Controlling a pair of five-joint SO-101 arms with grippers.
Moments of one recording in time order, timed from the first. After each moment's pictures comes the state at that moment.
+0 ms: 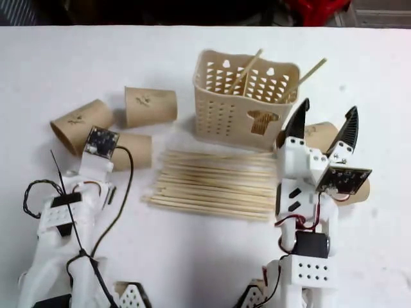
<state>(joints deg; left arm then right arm) -20.6 -33.6 75.7 29.0 -30.9 2.8 -78.1 81.3 -5.1 -1.7</state>
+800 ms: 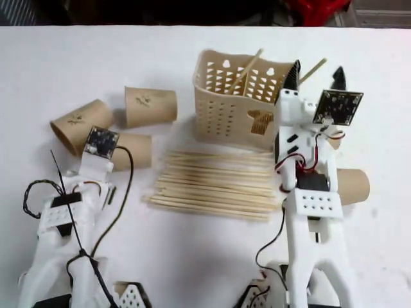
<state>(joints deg) -20.6 -33.6 75.7 29.0 -30.9 0.9 -35.8 56.3 -13.4 -1.7</state>
